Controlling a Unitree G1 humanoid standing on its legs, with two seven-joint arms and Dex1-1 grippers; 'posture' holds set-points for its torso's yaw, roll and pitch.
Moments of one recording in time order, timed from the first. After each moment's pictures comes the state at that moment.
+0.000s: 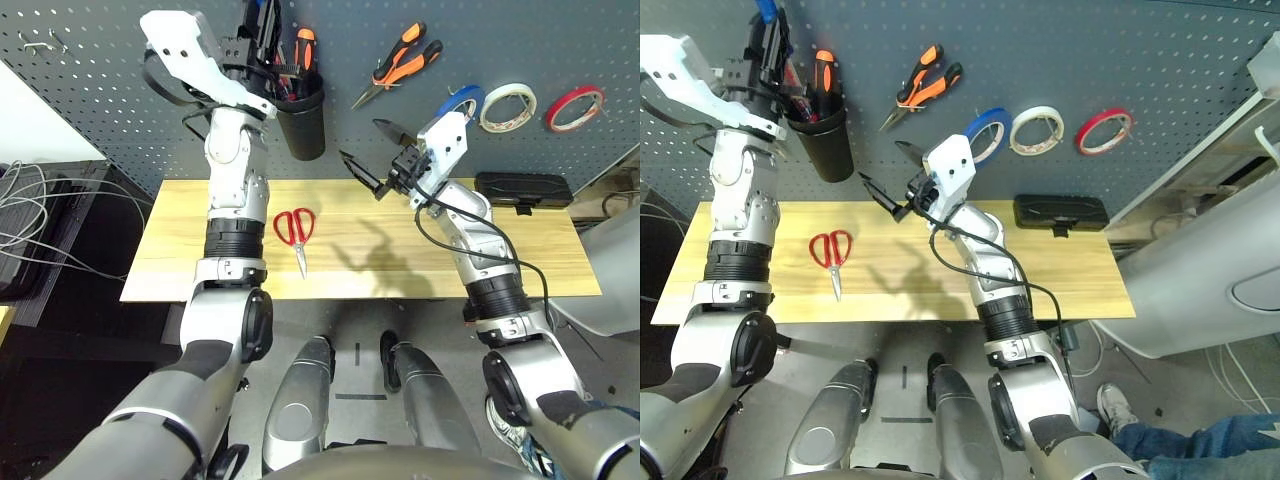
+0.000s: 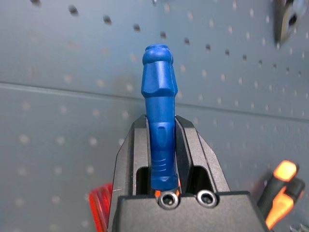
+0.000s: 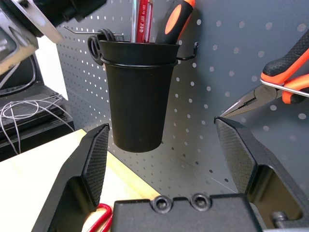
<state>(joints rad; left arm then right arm) -0.94 0.15 0.22 0.48 -0.27 -0.27 -0.27 -0.67 -0.12 0.07 0.32 0.16 -0.08 0.62</state>
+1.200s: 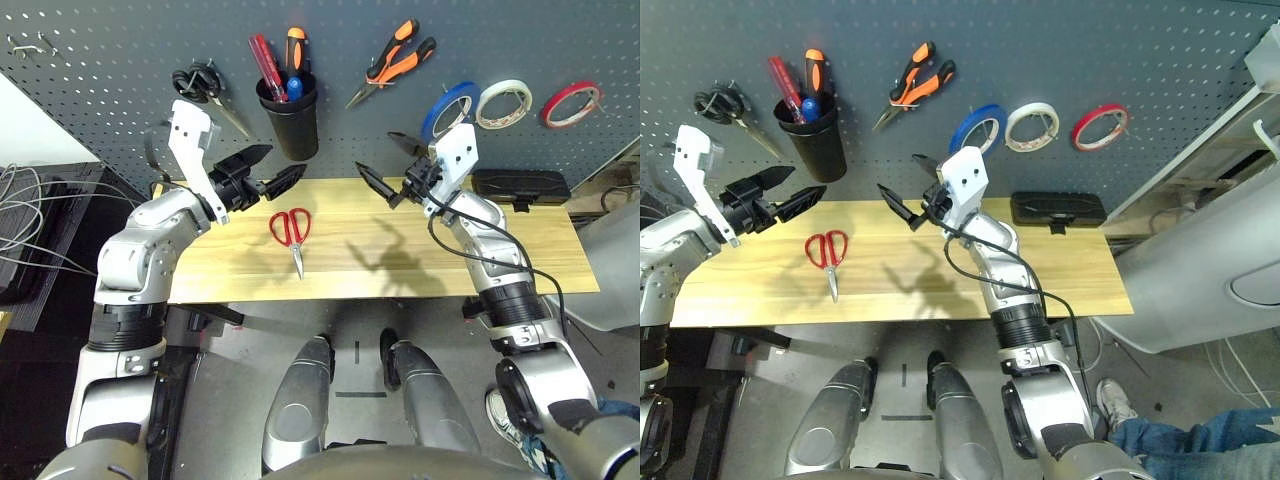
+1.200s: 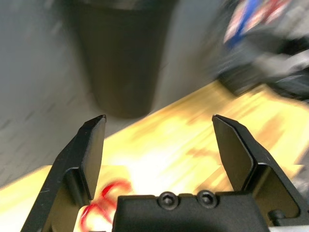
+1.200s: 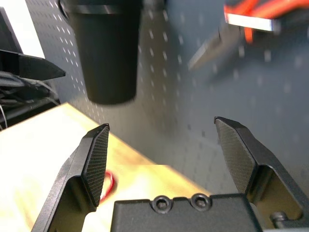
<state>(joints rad) -0.45 0.57 0.10 0.04 -0.42 0.53 -0.59 -0.60 -0.18 0.07 0.32 0.15 0.01 0.62</state>
